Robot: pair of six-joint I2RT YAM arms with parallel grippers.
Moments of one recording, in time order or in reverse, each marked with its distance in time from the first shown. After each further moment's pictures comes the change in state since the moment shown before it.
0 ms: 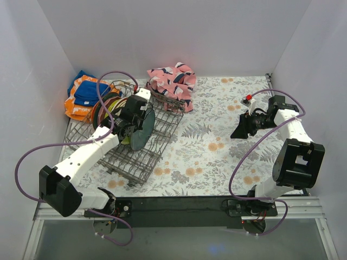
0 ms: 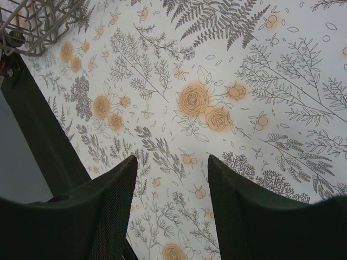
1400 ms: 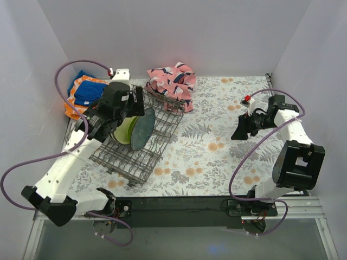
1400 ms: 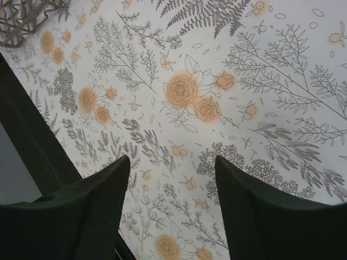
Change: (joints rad) left arm 0.001 -0.077 0.272 -0.164 0.004 -0.214; right arm 0.008 -0.004 -0.002 0.004 0.062 -0.003
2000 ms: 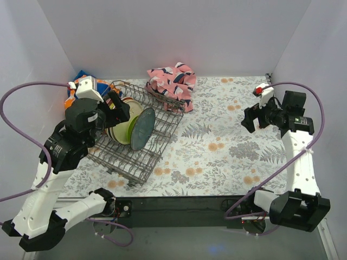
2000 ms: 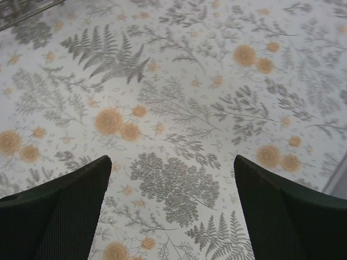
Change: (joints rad) left arm 0.000 -0.282 0.037 -0.089 0.049 -0.264; right arm 0.001 -0.375 0.004 0.212 0.224 0.138
